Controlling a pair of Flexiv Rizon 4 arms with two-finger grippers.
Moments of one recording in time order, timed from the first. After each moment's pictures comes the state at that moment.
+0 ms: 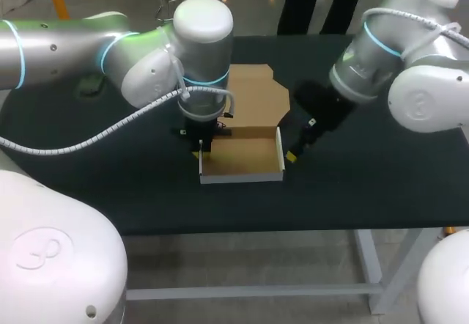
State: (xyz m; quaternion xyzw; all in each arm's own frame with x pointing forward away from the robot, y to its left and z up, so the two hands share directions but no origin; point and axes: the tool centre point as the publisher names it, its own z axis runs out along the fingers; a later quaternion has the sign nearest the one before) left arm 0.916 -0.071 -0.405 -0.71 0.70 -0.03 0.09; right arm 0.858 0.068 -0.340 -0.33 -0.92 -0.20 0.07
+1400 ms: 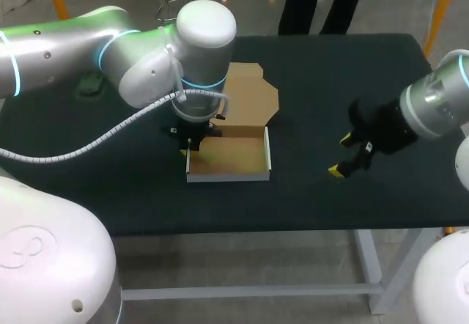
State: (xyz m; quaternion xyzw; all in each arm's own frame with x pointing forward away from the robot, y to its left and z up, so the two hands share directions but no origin) left arm 0.920 -0.040 -0.401 -0.70 0.70 -0.01 0.13; right arm 0.811 -0.001 -0.311 -0.21 -0.93 -0.29 -0.06
